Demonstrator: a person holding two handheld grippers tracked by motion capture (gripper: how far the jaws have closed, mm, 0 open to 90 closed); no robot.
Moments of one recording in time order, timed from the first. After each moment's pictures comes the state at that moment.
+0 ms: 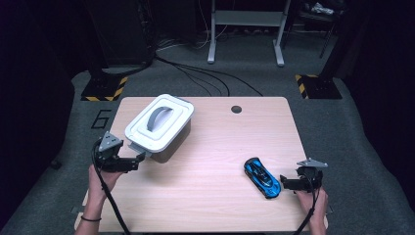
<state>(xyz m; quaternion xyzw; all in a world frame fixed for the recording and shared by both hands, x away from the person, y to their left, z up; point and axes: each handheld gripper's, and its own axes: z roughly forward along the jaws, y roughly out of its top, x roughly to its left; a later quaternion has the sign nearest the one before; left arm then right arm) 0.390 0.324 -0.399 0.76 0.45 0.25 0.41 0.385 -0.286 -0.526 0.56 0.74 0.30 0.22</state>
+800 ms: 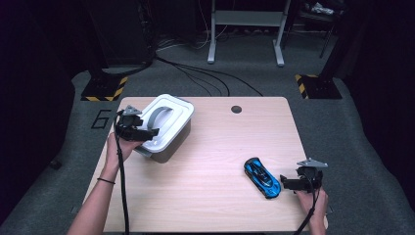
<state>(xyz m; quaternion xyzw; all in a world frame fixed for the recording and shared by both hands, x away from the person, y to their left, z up) 0.481 0.295 -0.388 0.79 0.44 0.20 0.37 0.385 -0.286 -0.526 0.56 0.74 0.30 0.22</state>
